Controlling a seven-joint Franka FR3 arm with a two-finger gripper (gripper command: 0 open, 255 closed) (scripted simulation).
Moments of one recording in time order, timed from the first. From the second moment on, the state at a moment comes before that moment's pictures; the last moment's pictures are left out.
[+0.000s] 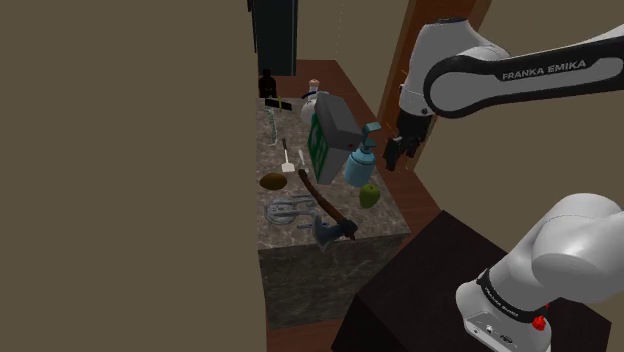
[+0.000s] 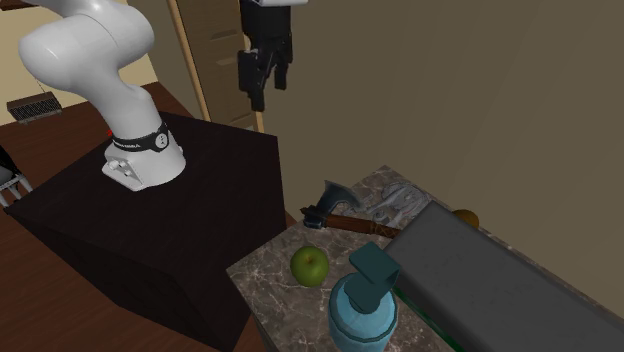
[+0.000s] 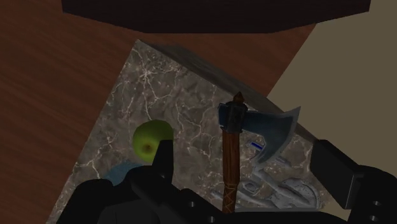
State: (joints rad) arm 0.03 -0.51 0.02 -2.56 -0.03 2.00 0.06
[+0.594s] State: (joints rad) arm 0.03 -0.18 0.04 -2.53 -0.06 2.34 0.11
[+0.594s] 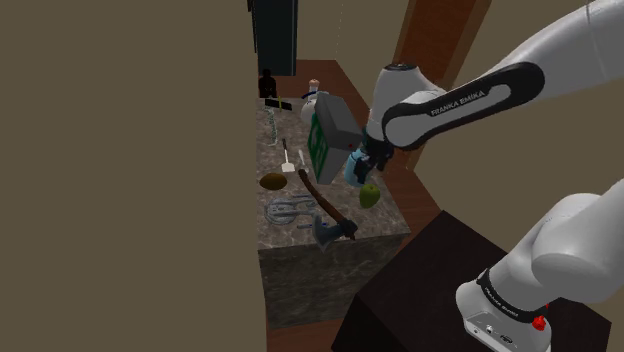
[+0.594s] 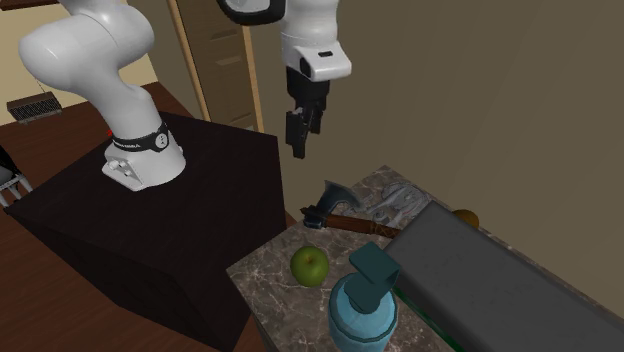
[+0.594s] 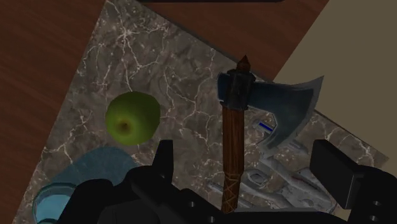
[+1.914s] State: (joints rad) arm 0.09 0.59 0.00 -2.11 -0.21 2.76 0.29
